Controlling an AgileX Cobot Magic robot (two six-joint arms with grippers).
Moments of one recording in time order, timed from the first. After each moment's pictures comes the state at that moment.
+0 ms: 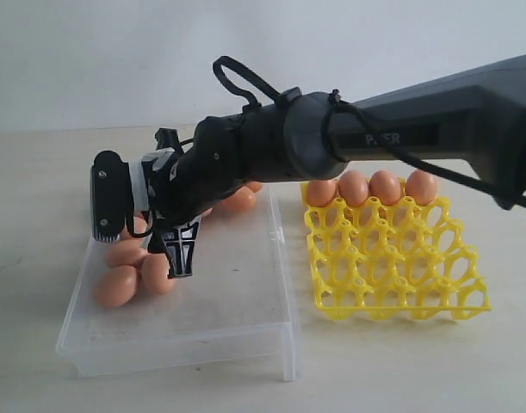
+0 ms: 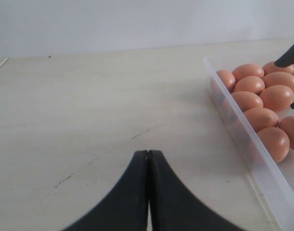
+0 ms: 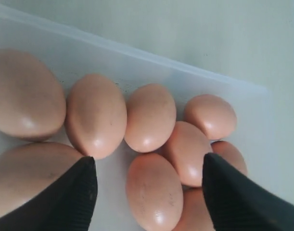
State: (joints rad) left arm -0.01 0.00 0.00 0.04 0.37 0.00; right arm 0.80 2.19 -1.56 0.25 0.31 -1.27
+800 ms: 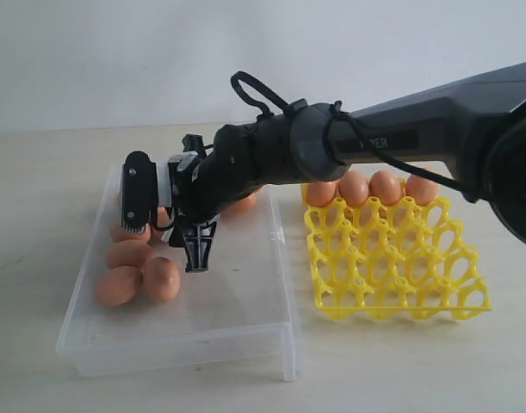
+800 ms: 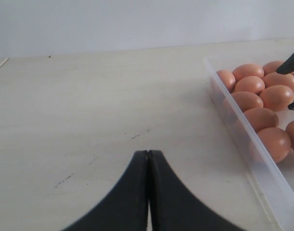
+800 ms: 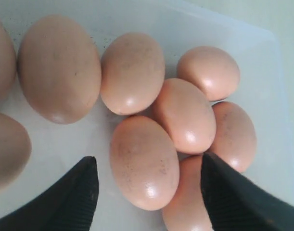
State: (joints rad) left arm -0.01 0.00 0.00 0.04 0.37 0.00; right arm 0.74 2.25 -1.59 0.26 0.29 -1.25
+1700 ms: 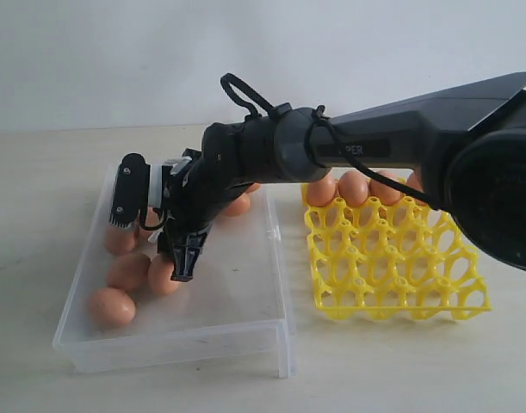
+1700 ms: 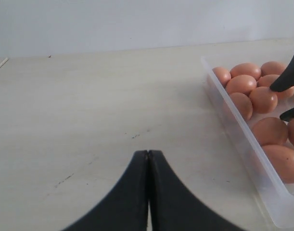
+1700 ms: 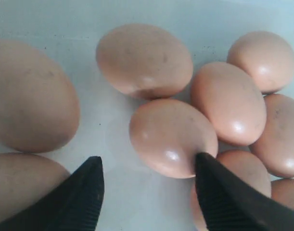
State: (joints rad) left arm -0.01 0.00 0.00 0.04 0.37 0.00; right arm 0.74 2.32 -1.69 0.30 0.43 -1.14
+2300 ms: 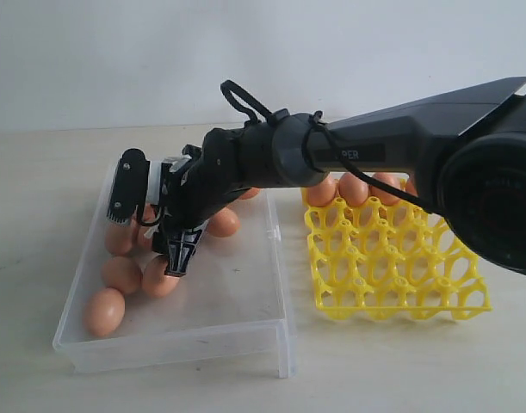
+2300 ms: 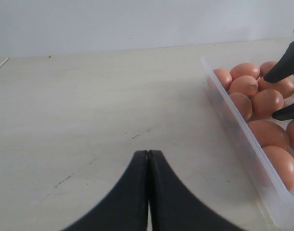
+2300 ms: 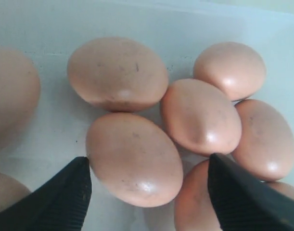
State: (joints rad) left arm -0.01 0.00 0.00 0.04 0.37 0.00; right arm 0.74 2.34 -1.69 0.33 0.35 -1.13
